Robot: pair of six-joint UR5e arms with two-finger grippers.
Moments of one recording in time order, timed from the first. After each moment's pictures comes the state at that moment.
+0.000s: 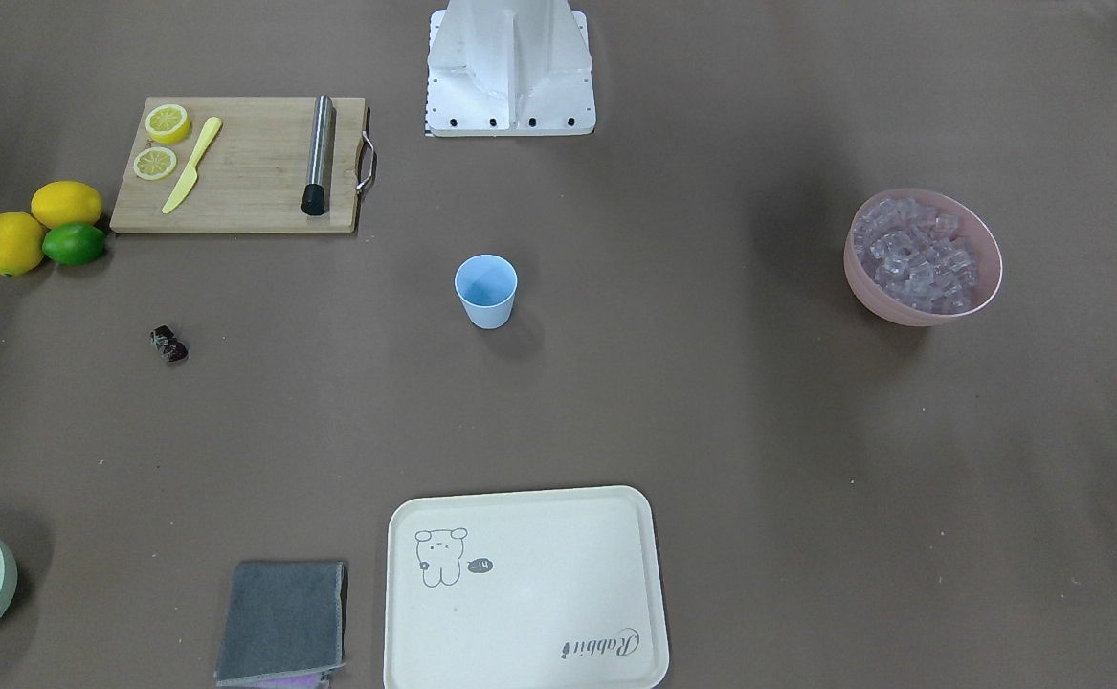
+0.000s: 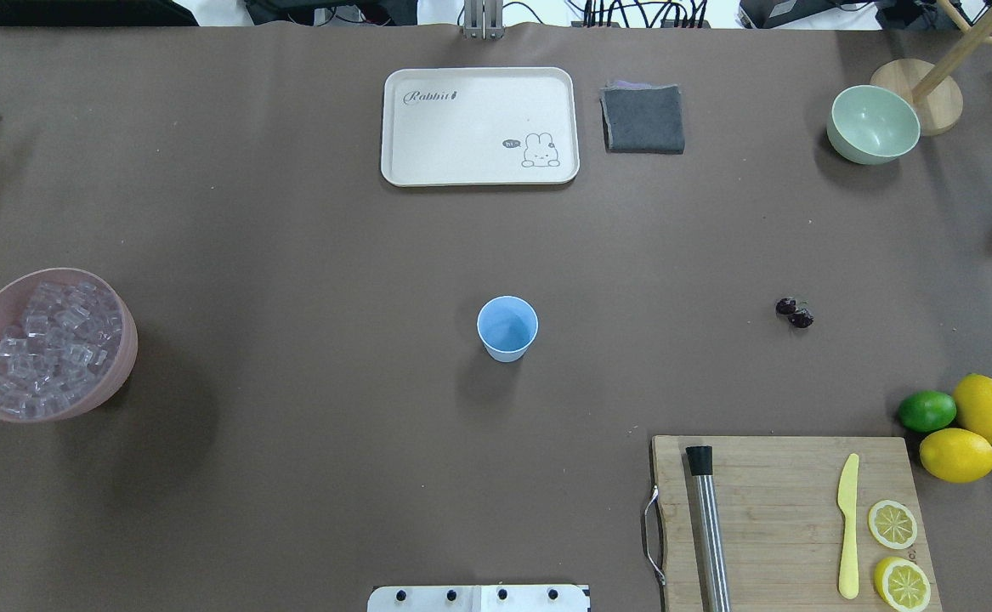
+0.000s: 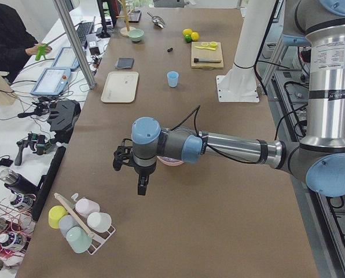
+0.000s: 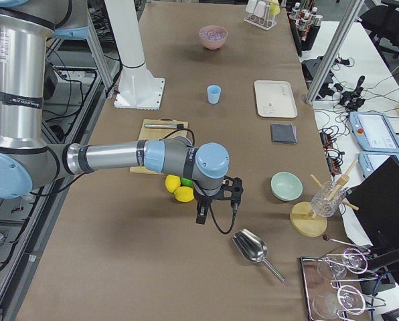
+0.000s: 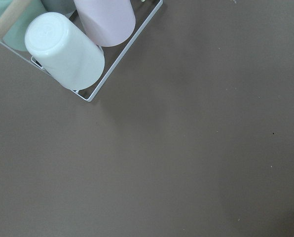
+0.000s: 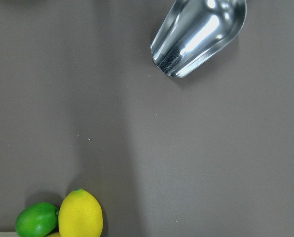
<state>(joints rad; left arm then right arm) -1.55 -1.52 -1.75 -1.64 -2.30 -0.11 1.62 -1.71 1.85 -1.85 2.40 -0.05</state>
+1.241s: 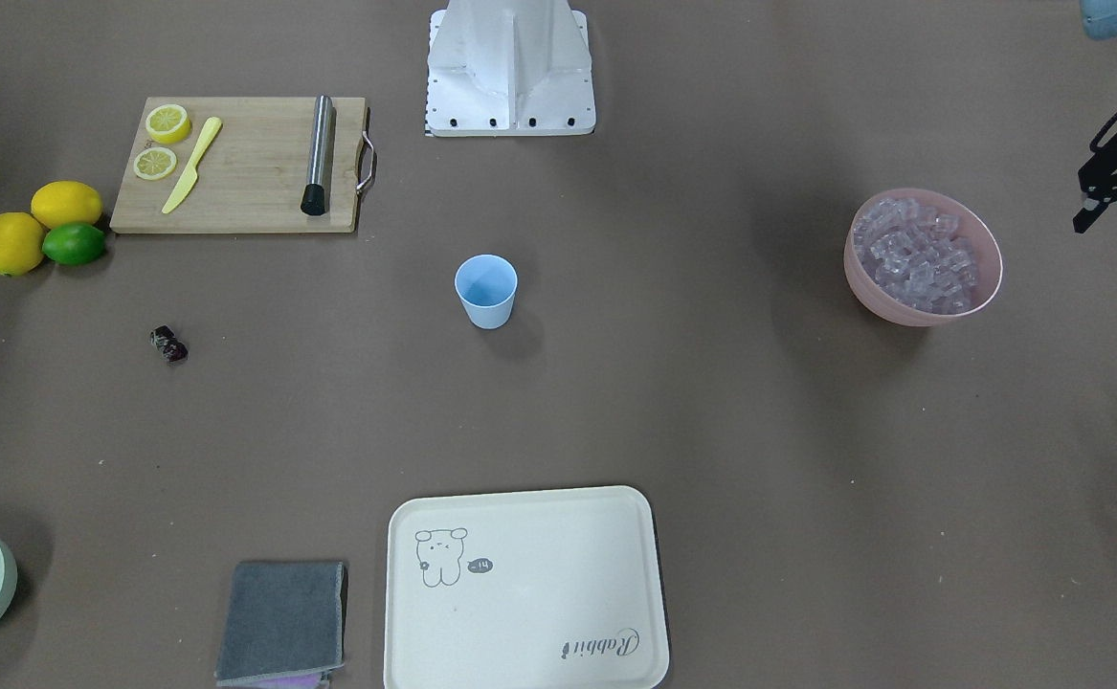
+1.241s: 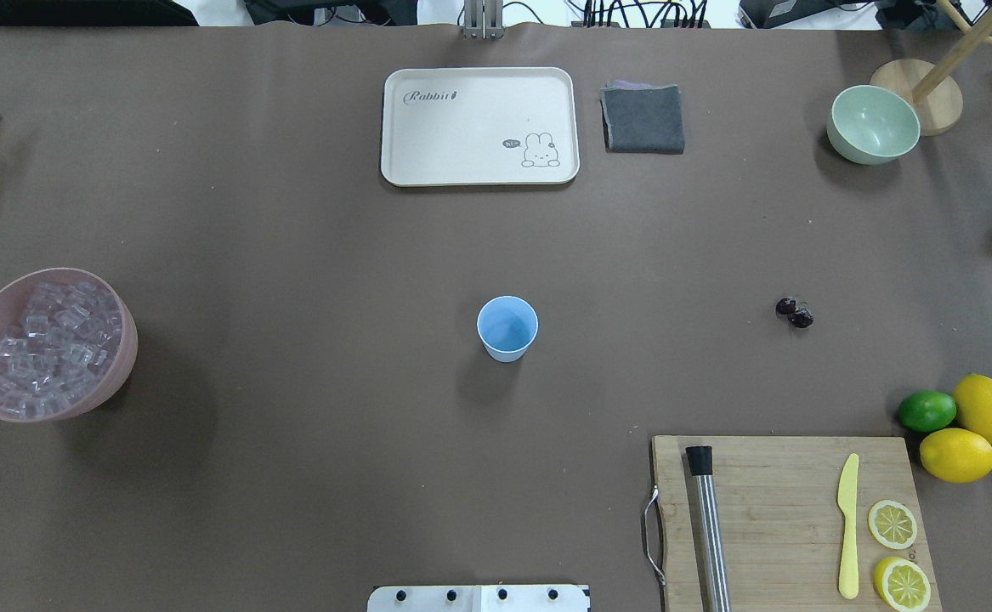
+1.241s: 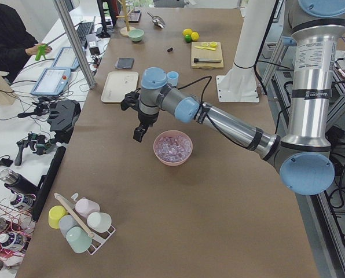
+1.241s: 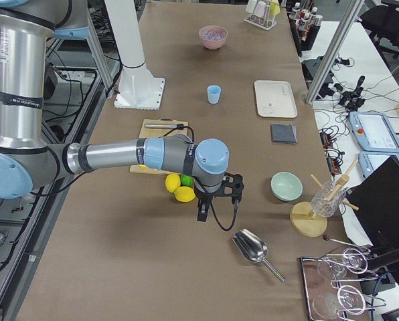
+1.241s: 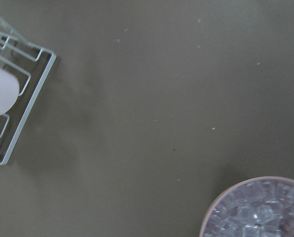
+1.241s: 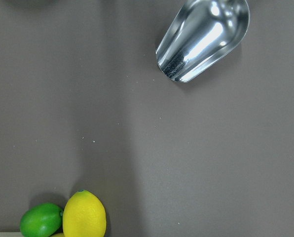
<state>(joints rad) -1.32 -1.57 -2.00 -1.71 -2.25 -0.13 1.62 -1.71 1.87 -1.85 2.40 -0.05</state>
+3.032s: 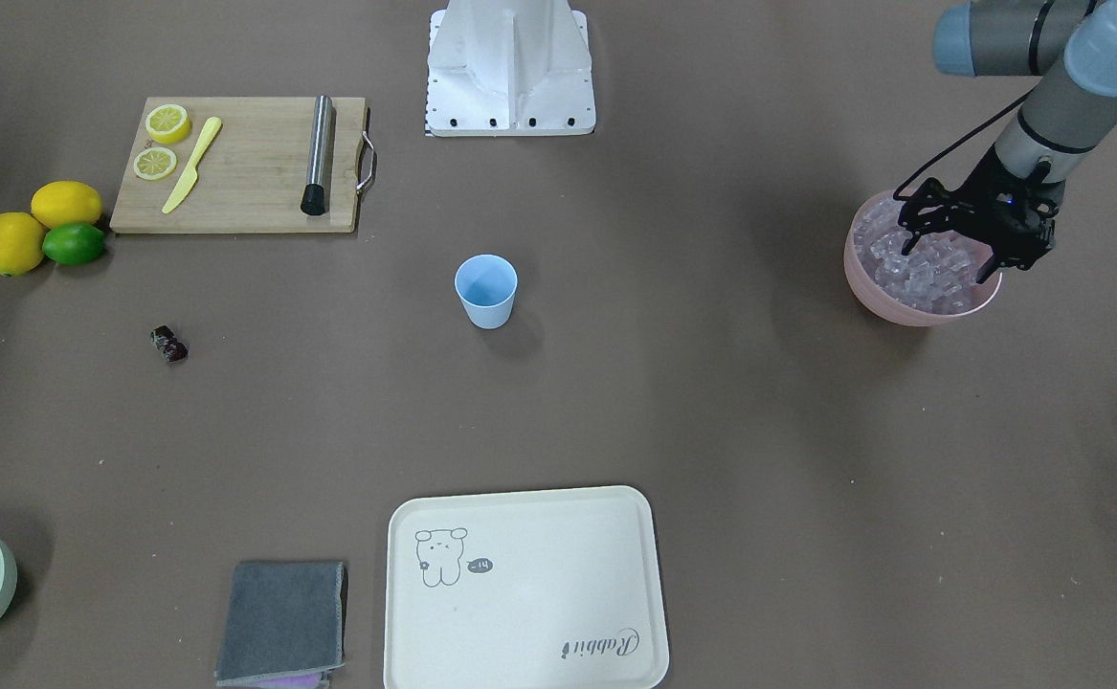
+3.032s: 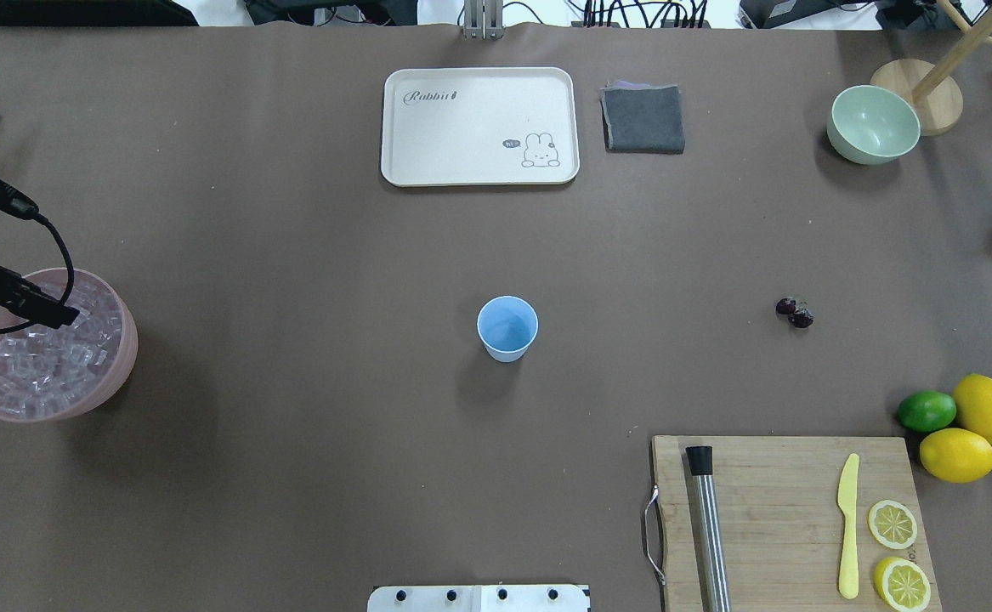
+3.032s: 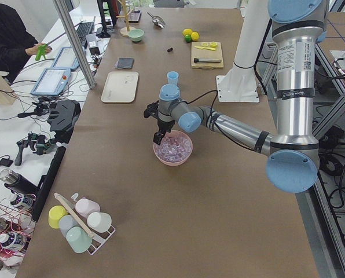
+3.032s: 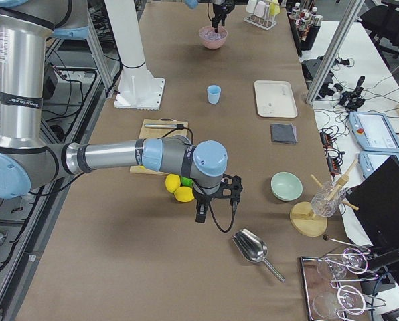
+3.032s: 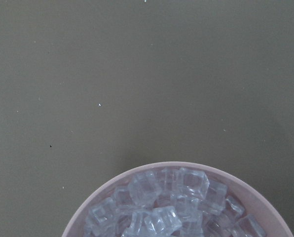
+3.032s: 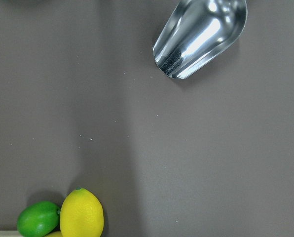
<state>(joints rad) -0.94 -1.51 -1.92 -1.91 -2.09 -0.34 1.63 -1.71 1.86 -1.85 2.40 -0.05</state>
